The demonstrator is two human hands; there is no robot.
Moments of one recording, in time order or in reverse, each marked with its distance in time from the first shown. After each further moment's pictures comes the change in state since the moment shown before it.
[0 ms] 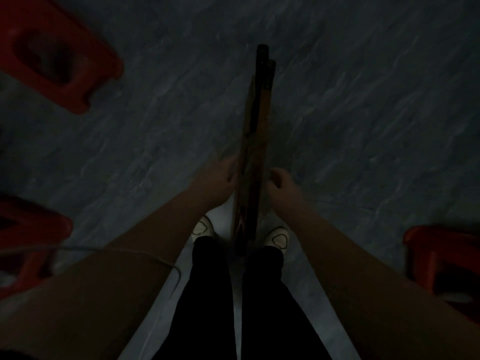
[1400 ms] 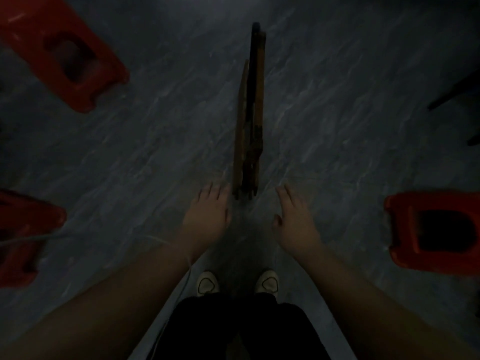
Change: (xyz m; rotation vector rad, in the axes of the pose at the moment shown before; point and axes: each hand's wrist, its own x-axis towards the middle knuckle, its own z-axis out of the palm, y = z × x) left_hand -0.294 -0.075 0.126 0.565 0.134 0.157; right_hand -0.279 0.167 0.072 -0.658 0.261 -0.441
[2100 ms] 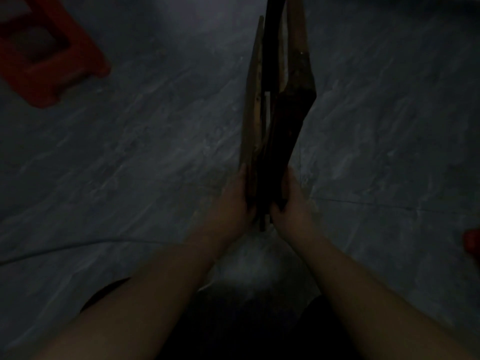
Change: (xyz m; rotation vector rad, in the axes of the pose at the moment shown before) left_hand 0.224 -0.060 0.295 -0.764 0.373 0.079; right_hand 0.206 0.129 0.264 0.581 0.228 -0.142
